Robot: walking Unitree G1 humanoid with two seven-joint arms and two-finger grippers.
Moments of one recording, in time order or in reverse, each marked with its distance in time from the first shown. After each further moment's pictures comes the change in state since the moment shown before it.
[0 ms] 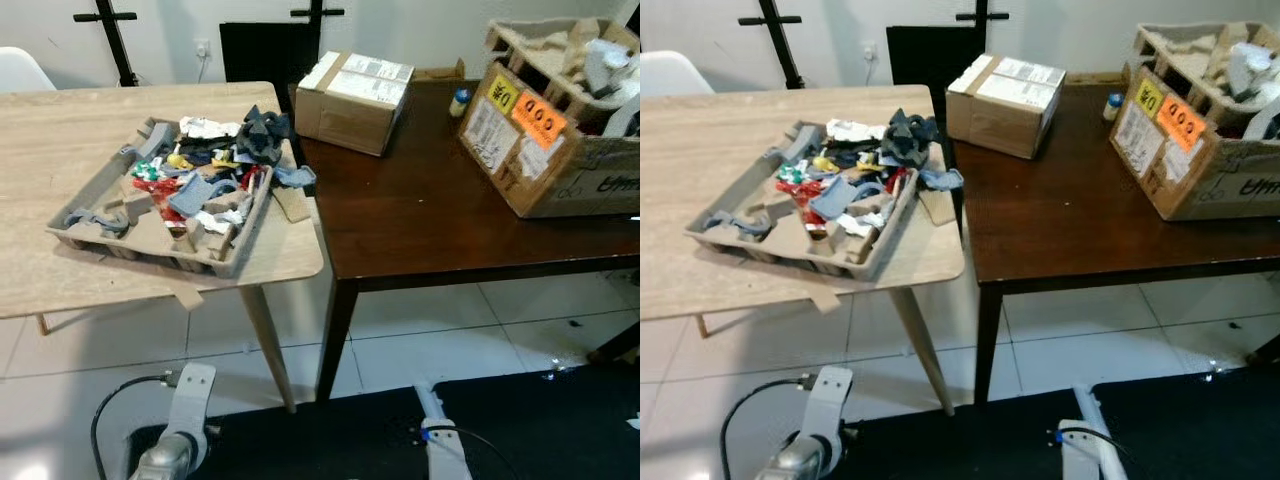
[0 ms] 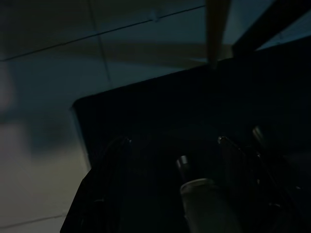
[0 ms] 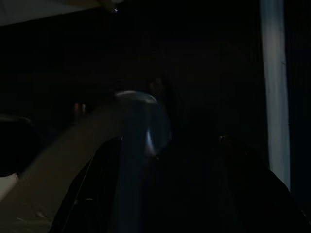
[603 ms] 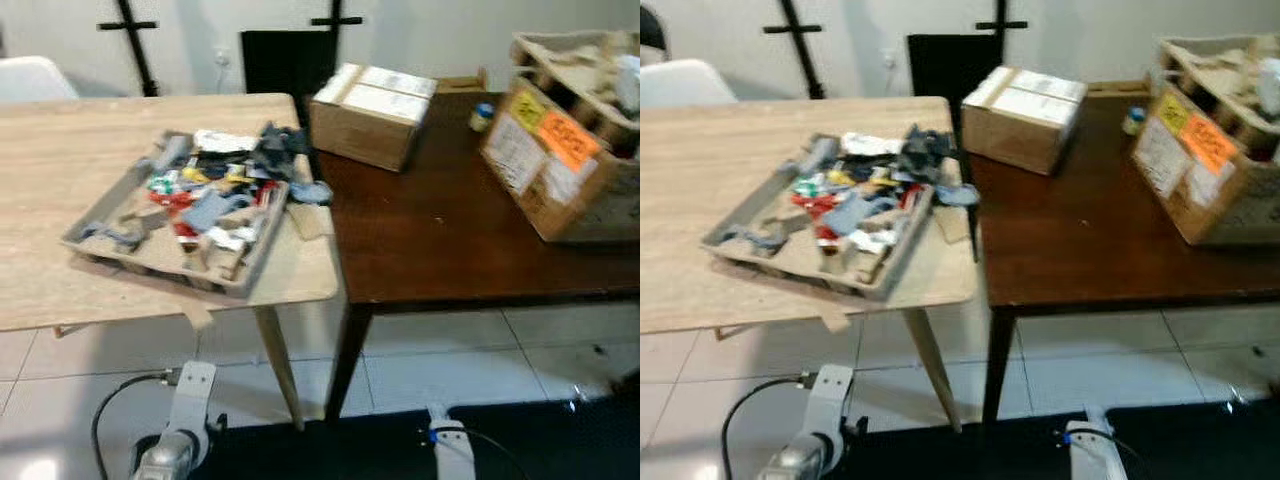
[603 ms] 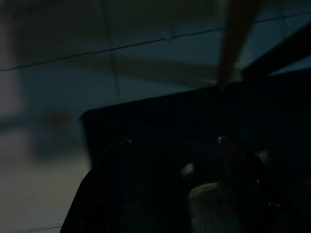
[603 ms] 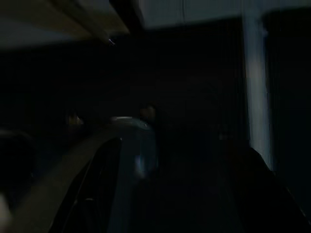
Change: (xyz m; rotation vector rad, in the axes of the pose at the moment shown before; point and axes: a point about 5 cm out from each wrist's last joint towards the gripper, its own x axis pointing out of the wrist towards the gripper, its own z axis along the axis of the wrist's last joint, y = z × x) left arm -0.004 0.010 -0.009 -0.014 0.013 0.042; right arm 0.000 -0.002 0.005 -0.005 -0.018 -0.002
